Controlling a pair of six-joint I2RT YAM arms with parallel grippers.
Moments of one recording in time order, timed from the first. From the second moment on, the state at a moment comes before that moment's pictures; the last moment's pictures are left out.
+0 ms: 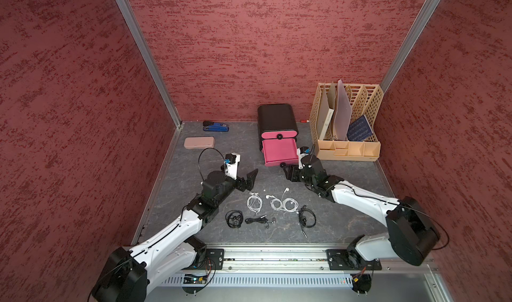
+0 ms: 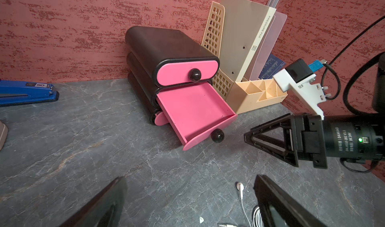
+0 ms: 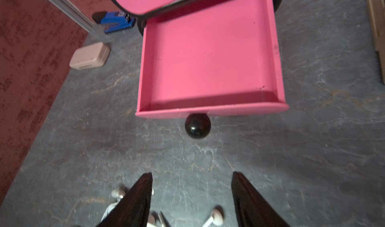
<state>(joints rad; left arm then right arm) -0.54 0.94 0.44 0.29 0.05 -0.24 0.61 1.41 0.79 -0.02 0.02 0.56</state>
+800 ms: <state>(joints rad) -0.54 0.96 0.43 0.34 0.05 -0.24 0.66 1.43 0.79 -0.48 -0.14 0.49</state>
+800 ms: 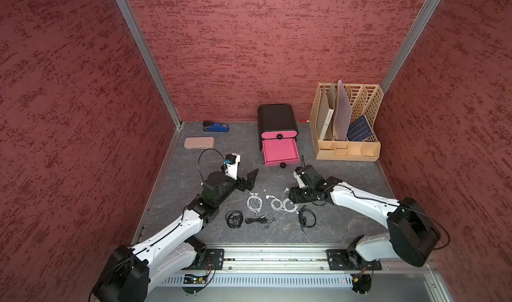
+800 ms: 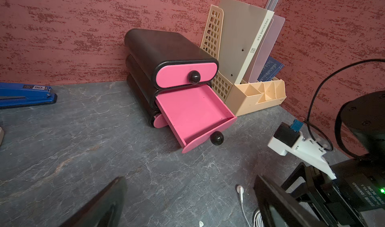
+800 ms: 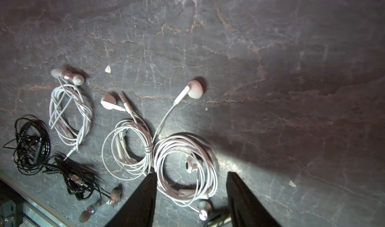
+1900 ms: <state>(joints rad) -0.54 0.96 0.43 0.35 0.07 -0.24 0.70 1.52 0.79 -0.55 -0.10 0.51</state>
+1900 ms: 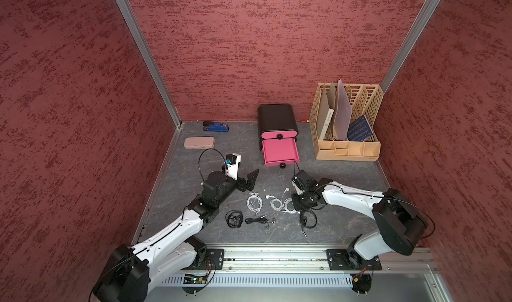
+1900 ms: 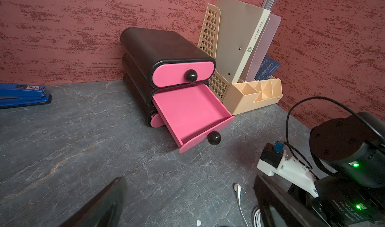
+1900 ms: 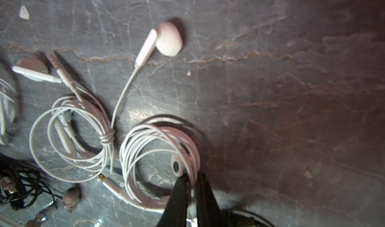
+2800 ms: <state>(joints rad) -0.54 0.93 0.40 0.36 0.09 -0.24 0.70 1.22 0.84 -0.58 0.07 0.54</state>
